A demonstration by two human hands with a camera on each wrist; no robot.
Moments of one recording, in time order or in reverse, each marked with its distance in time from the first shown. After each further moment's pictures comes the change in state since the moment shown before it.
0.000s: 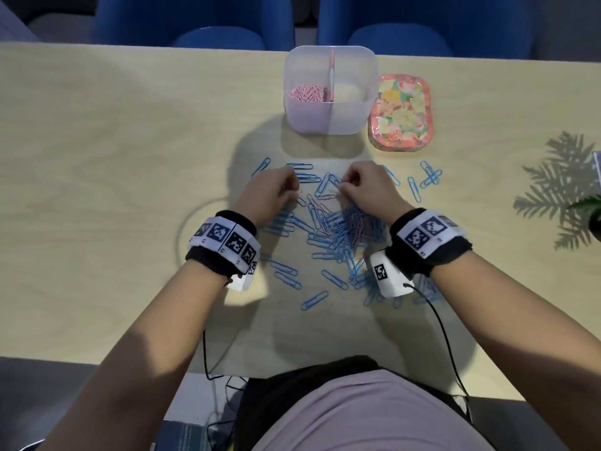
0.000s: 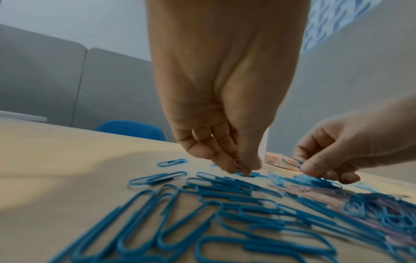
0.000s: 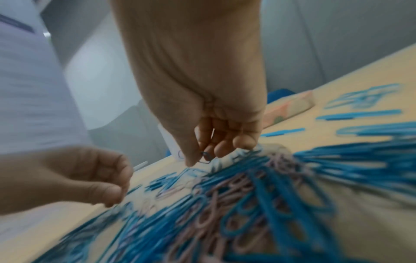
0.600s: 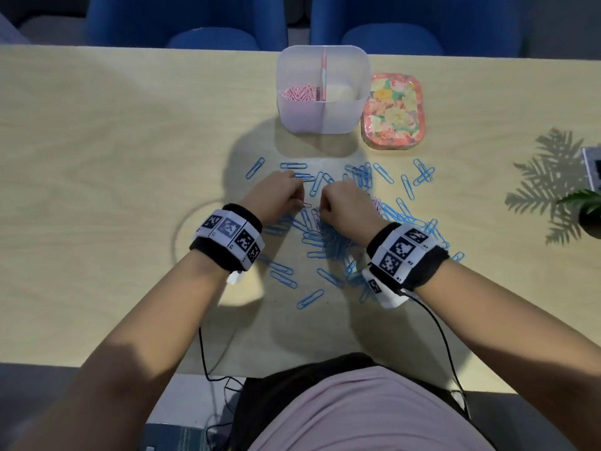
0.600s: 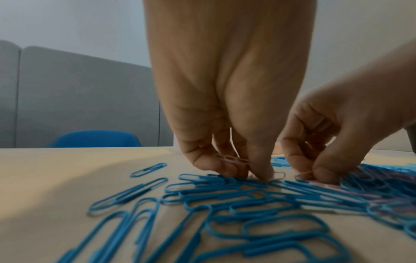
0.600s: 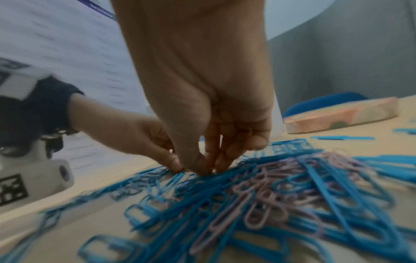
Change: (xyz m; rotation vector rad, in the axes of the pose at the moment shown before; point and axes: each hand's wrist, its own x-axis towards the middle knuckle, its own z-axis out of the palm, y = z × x) left_hand 0.011 0.012 0.007 0.273 -0.168 0.189; right_hand -0.024 -0.019 0.023 -0.434 -0.094 -0.192
